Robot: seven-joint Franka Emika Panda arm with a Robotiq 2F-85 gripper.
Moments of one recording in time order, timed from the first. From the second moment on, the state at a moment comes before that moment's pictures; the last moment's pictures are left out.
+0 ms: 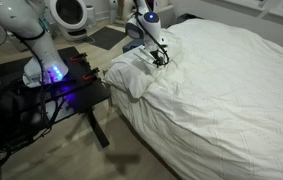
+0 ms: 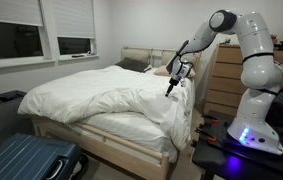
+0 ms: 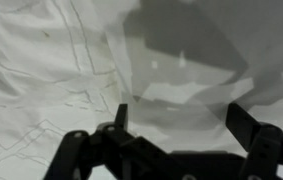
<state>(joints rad) -0.51 0.51 0.05 -2.17 0.74 2.86 -1.36</state>
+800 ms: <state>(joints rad) -0.52 0.62 0.06 -2.10 0.78 2.85 -1.36</state>
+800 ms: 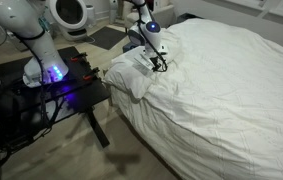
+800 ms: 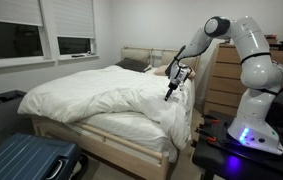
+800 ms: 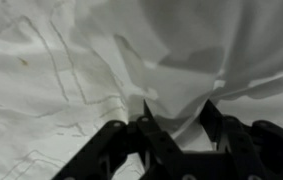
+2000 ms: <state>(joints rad) -0.30 0.28 0.00 -2.24 0.21 2.78 -1.15</state>
